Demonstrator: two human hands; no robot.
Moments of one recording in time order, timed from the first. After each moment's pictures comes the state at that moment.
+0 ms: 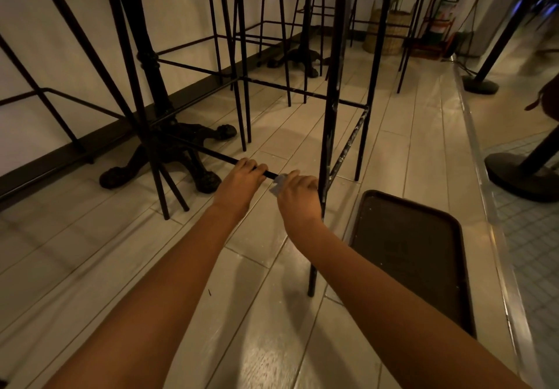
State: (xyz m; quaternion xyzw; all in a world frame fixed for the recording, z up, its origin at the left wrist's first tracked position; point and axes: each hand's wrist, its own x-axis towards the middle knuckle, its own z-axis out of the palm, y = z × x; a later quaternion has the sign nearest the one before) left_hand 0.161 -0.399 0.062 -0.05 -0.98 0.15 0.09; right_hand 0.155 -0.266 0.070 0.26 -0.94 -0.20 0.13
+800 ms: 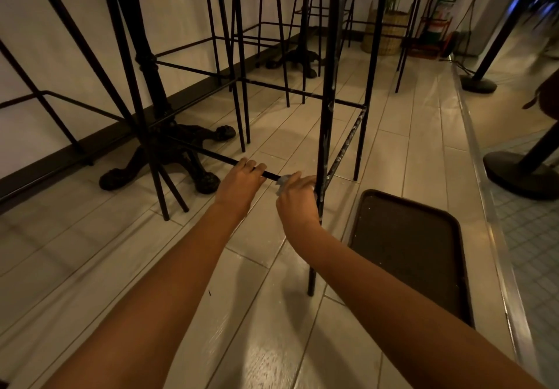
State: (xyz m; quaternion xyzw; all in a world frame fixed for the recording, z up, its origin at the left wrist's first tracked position) left_hand 0.162 -0.391 0.067 -0.02 -0.99 0.12 0.09; right_hand 0.159 -0.263 0.070 0.28 -0.87 -0.38 0.13
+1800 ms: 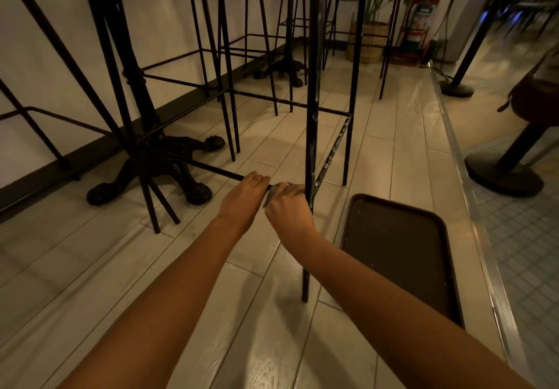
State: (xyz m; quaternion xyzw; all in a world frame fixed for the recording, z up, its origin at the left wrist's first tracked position) left_hand 0.169 -0.366 0.072 -0.03 -0.99 -0.05 0.11; right_hand 0.171 -0.253 0.091 0.34 -0.90 -0.24 0.15
